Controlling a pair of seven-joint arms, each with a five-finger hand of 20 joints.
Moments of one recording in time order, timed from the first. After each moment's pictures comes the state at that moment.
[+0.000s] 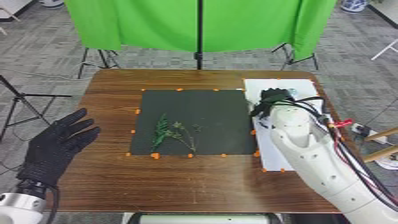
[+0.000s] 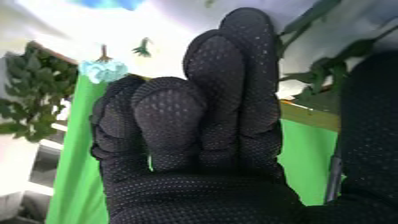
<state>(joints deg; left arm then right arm) 135.4 -64.8 -113.1 -126.4 37.9 -5.5 1.9 -66.4 -59.6 57.0 -86.8 -145.9 -27.8 28.5</state>
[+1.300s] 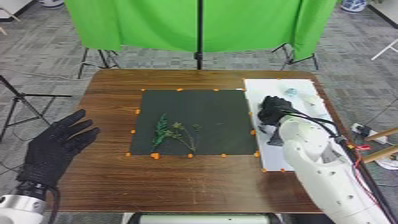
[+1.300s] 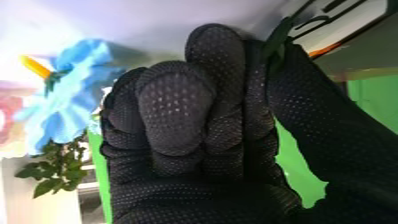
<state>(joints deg) 135.2 -66.5 -113.1 -126.4 38.3 -5.5 1.6 -79.6 -60.7 68.5 -92.9 -136.5 -15.0 23.1</state>
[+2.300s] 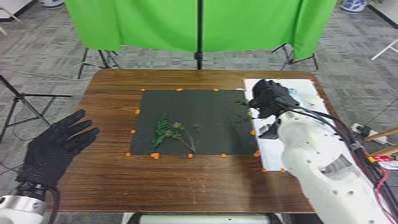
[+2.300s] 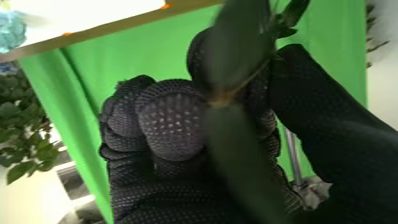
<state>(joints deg) 135.3 -66.8 -113.2 -126.4 38.4 -5.5 1.6 -85.8 -60.6 70.9 -111.7 -134.4 -12.9 24.1</state>
